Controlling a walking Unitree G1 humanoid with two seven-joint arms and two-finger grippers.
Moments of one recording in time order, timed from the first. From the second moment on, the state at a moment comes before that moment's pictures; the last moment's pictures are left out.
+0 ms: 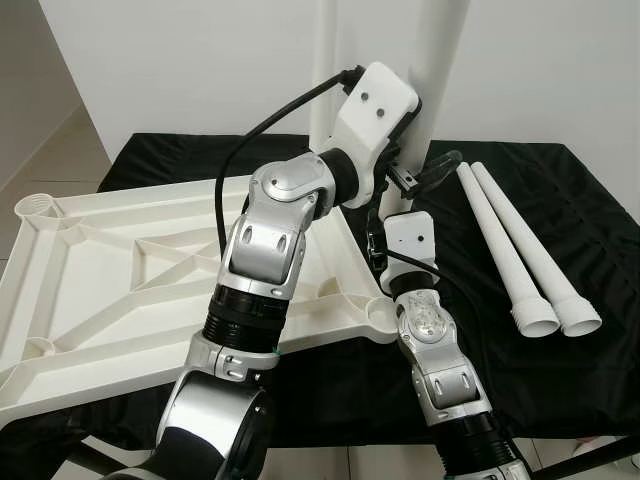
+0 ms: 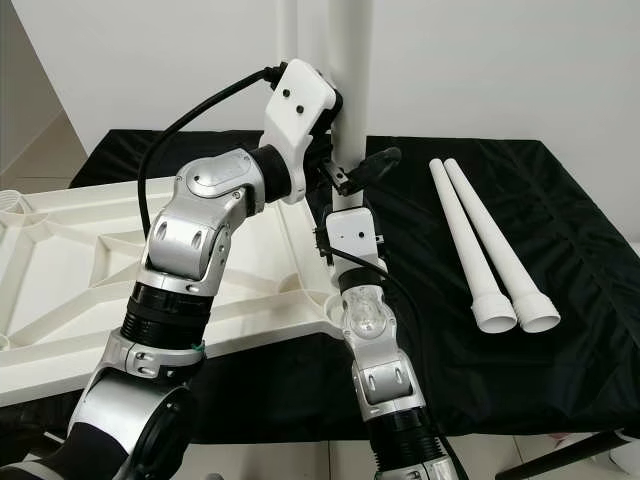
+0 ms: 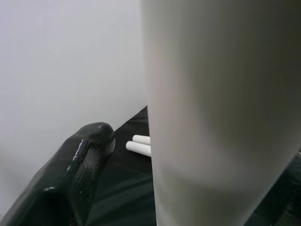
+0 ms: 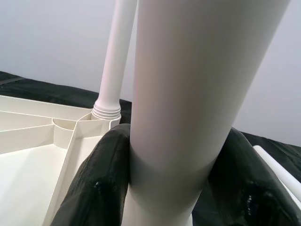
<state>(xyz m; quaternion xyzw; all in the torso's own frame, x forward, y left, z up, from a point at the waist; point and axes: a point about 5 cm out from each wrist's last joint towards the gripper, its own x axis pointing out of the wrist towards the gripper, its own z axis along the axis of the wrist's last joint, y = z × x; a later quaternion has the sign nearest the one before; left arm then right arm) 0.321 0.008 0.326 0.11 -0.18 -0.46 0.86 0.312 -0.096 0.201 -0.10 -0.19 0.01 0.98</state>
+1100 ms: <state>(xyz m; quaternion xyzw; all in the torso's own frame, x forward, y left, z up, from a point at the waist) 0.301 0.041 0.327 -0.04 -0.20 -0.48 0.85 0.320 -0.129 0.213 -0.05 -0.19 -0.06 0.98</state>
